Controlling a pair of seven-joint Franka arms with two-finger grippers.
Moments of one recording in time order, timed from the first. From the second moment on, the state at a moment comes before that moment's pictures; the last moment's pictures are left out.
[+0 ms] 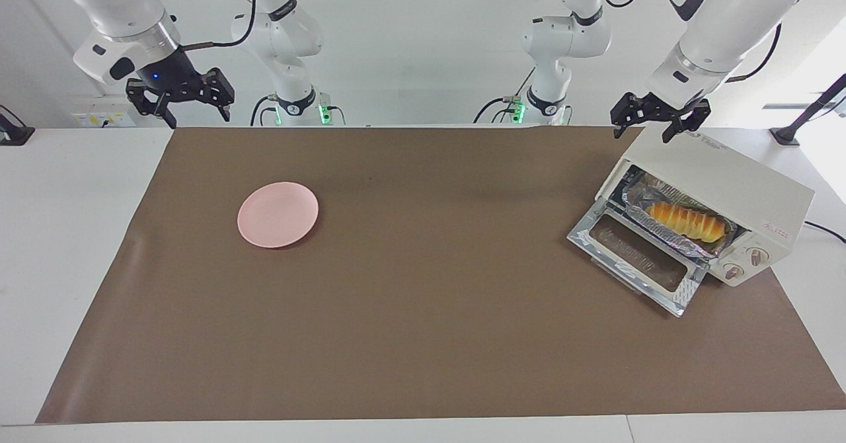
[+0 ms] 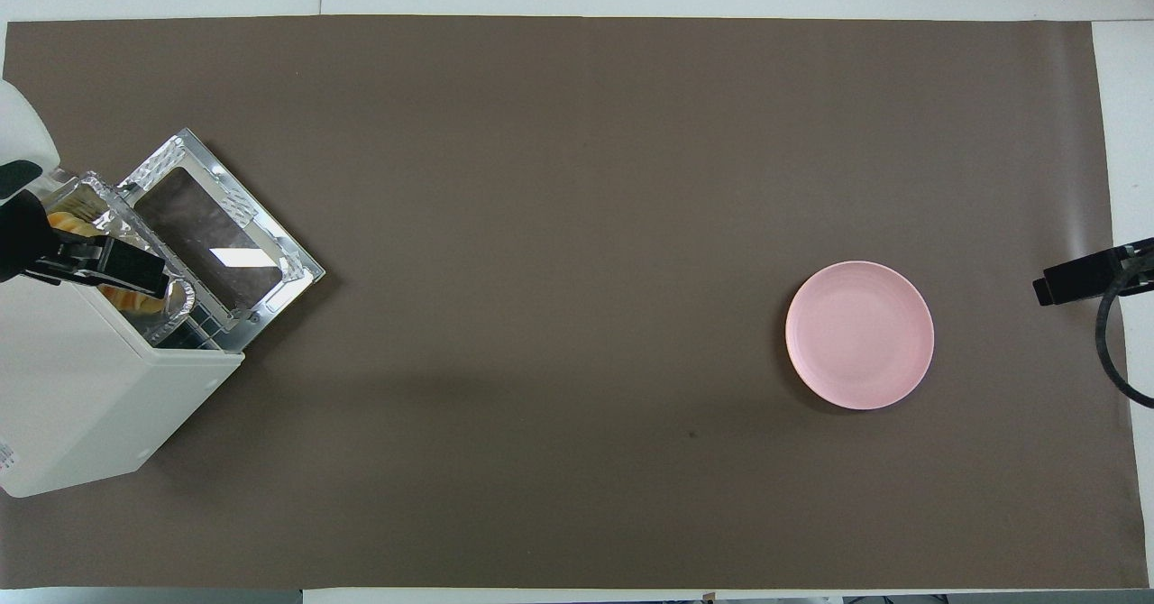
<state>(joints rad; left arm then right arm) -0.12 -0.03 0.01 -1.61 0.01 1.44 0.10 -0.12 -0.08 0.08 -1.60 0.00 1.42 -0.20</state>
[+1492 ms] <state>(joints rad) -0.03 0.29 0.02 -1.59 0.17 1.86 -0.43 -0.12 -0.08 0.08 -1.60 0.00 1.42 -0.20</state>
